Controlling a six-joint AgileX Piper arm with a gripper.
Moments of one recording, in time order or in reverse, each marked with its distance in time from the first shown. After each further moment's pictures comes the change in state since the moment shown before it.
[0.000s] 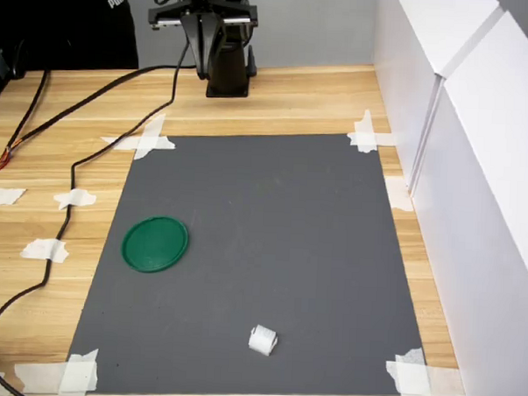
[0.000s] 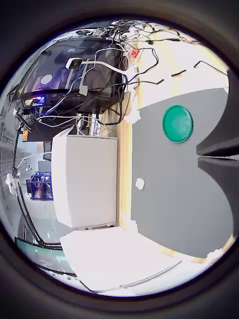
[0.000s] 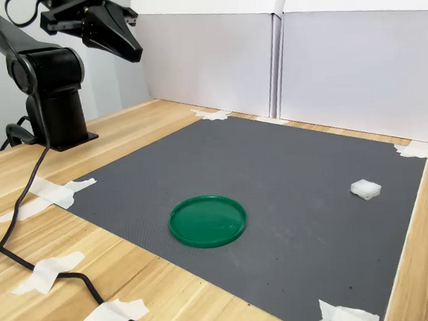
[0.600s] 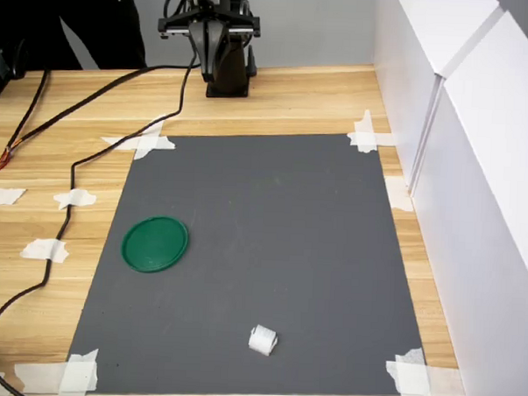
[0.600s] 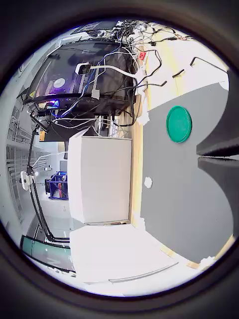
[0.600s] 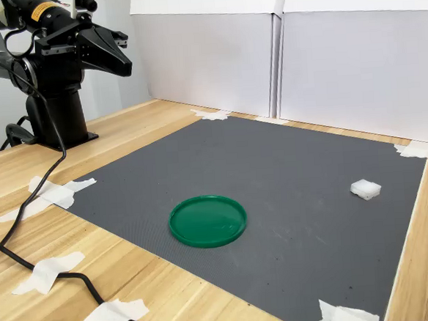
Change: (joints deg) arm 0.0 -26.1 14.9 0.0 0.1 0.0
